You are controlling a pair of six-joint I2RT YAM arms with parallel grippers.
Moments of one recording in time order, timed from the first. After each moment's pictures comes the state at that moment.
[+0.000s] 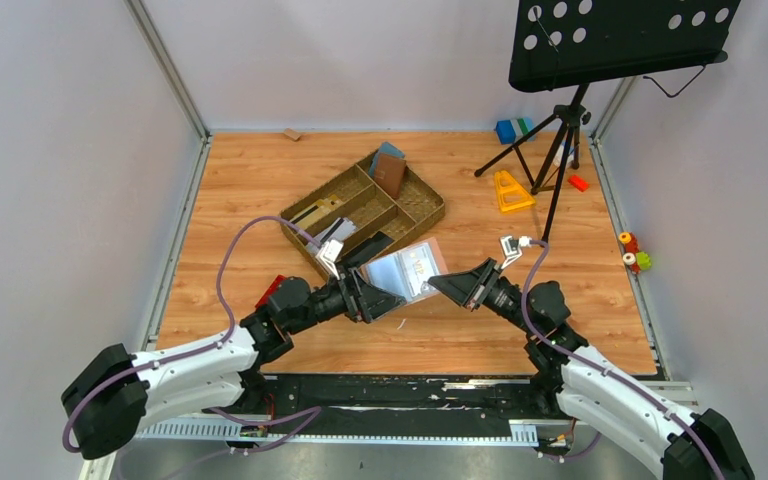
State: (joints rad) left arm -0.89 0.92 0.27 0.60 0.19 -0.98; right arm 0.63 0.67 0.16 0.61 -0.33 1.19
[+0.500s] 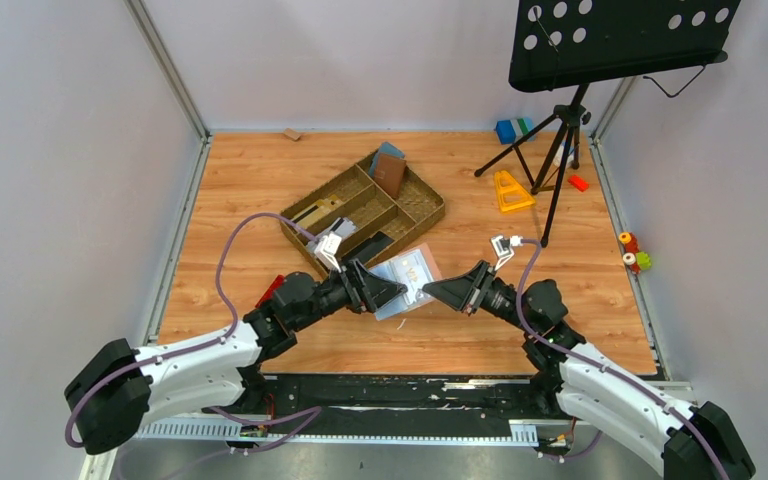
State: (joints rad) left arm -0.90 0.95 0.32 0.56 0.08 -0.97; right arm 0.64 0.70 0.18 0.63 -0.41 1.17
